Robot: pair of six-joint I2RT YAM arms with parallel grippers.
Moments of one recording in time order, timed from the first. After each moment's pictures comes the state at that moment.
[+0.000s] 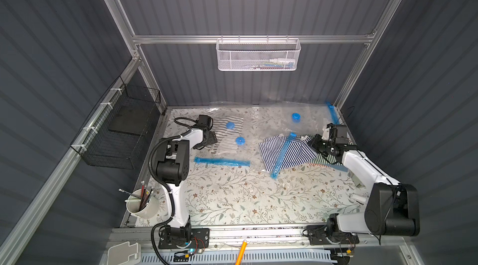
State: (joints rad) left arm -0.17 2.04 1.37 -0.45 -0.18 -0.41; right arm -0.05 1.37 0.89 -0.32 -0.29 0.56
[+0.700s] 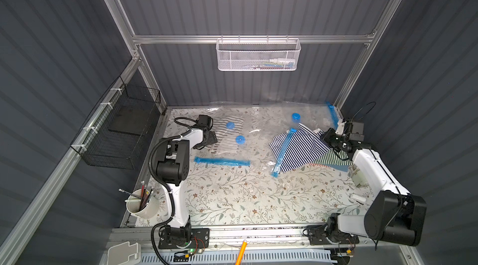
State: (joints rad) left arm -0.17 2.04 1.37 -0.44 -0.18 -0.41; right arm -0.18 1.32 0.97 -0.40 -0.28 0.55
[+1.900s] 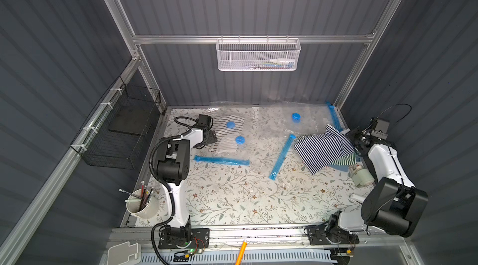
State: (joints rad) left arm -0.17 2.05 1.38 -0.42 -0.18 -0.40; right arm -0.44 1.43 1.07 -0.43 -0.12 0.61
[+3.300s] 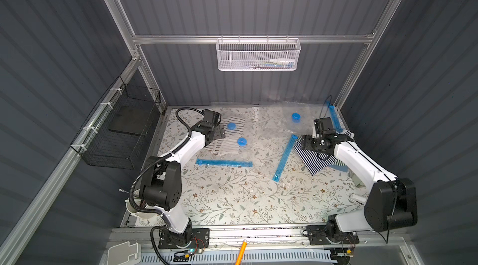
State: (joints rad) left arm -0.33 1.71 1.28 -0.48 -0.27 -0.39; right arm 0.19 1.46 1.08 -0.63 0.13 0.27
